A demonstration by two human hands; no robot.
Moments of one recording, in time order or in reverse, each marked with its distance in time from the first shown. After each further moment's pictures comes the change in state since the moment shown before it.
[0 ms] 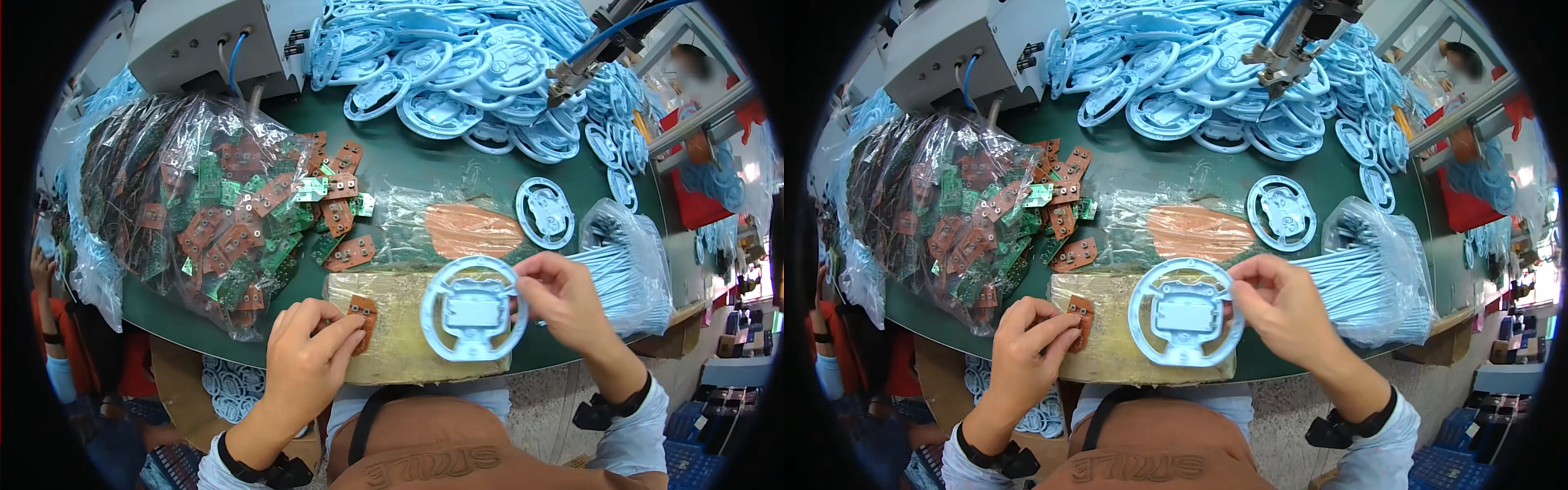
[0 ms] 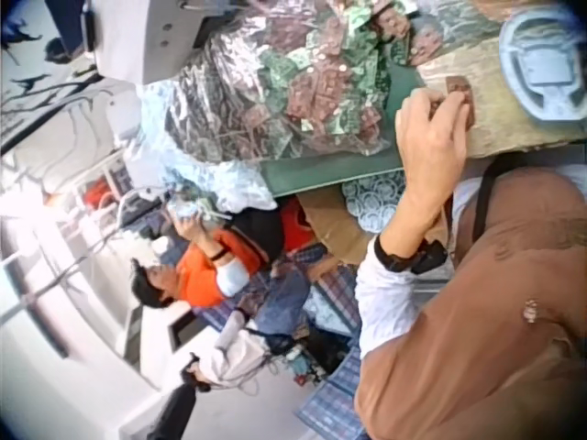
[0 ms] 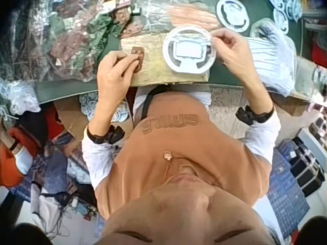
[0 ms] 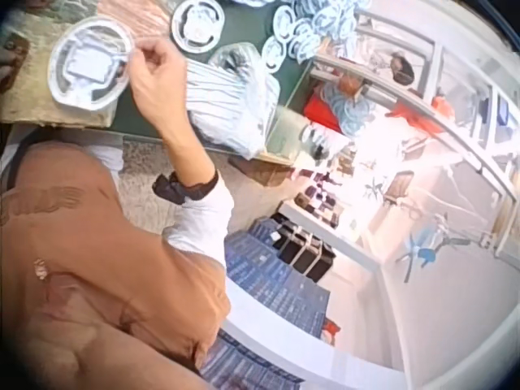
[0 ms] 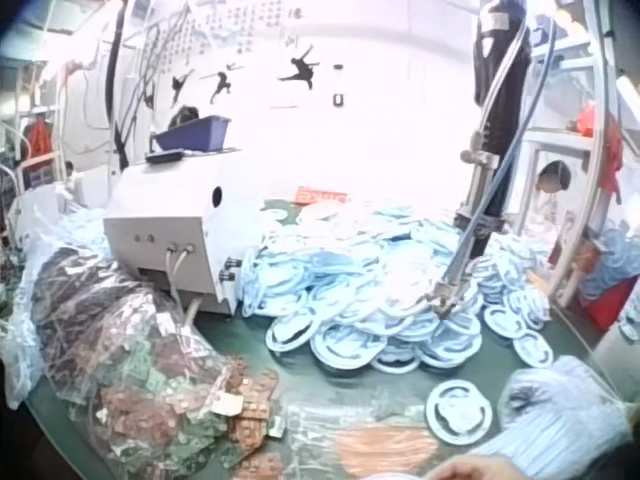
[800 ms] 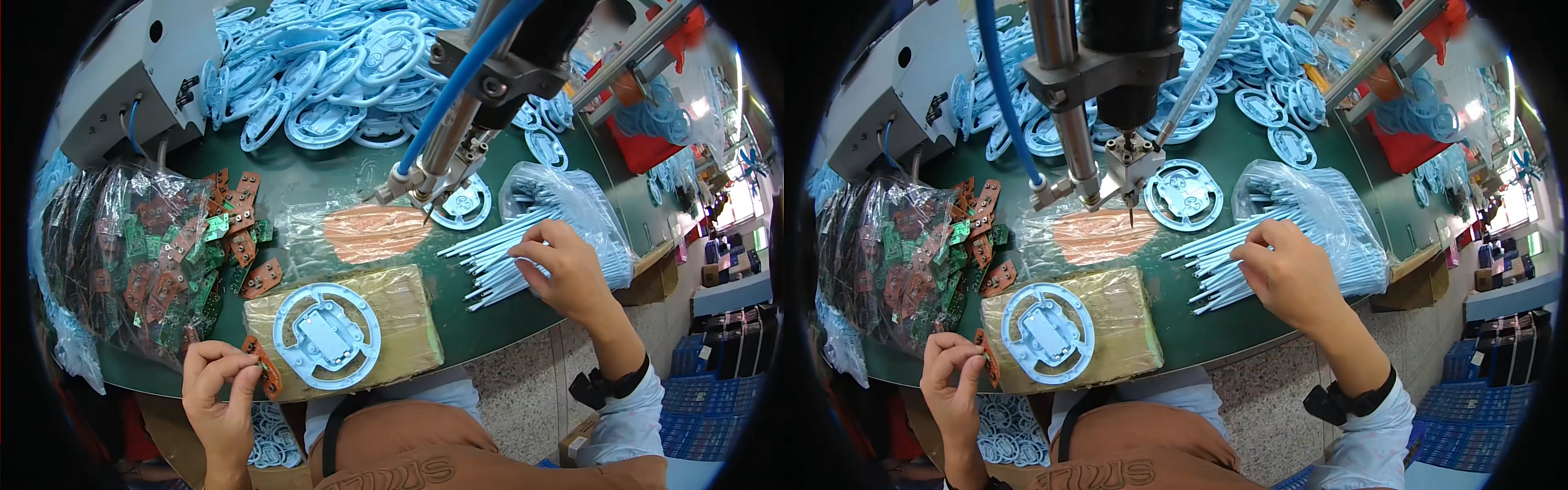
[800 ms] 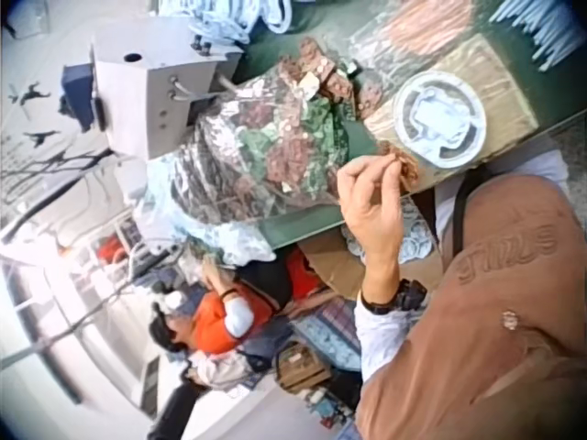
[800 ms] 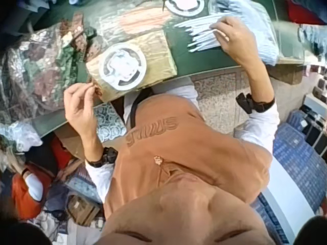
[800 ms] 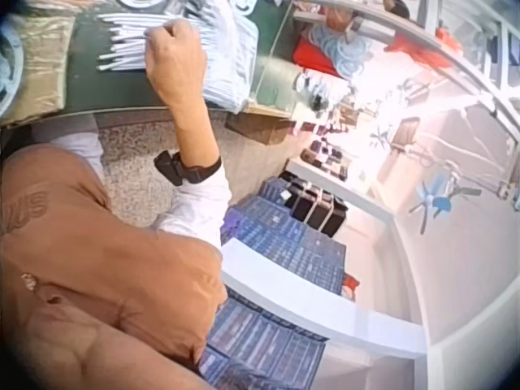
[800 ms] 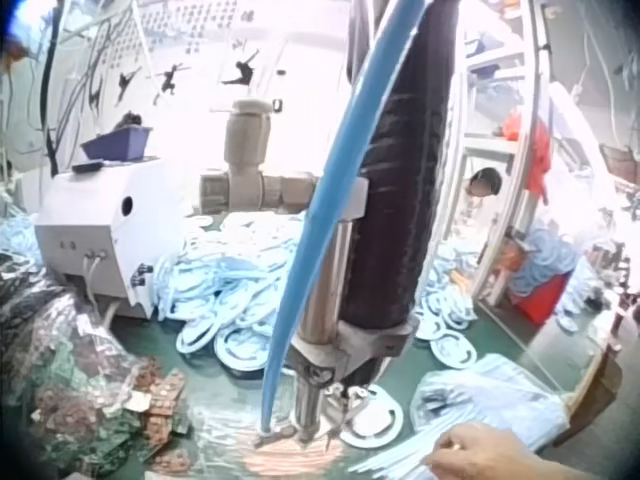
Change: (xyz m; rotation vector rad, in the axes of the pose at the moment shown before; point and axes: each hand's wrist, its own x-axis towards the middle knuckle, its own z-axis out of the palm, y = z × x) left_hand -0.010 0.019 -0.021 -0.333 0.134 -0.277; right_hand -0.044 0.015 -0.092 -1.161 0.274 -0.563
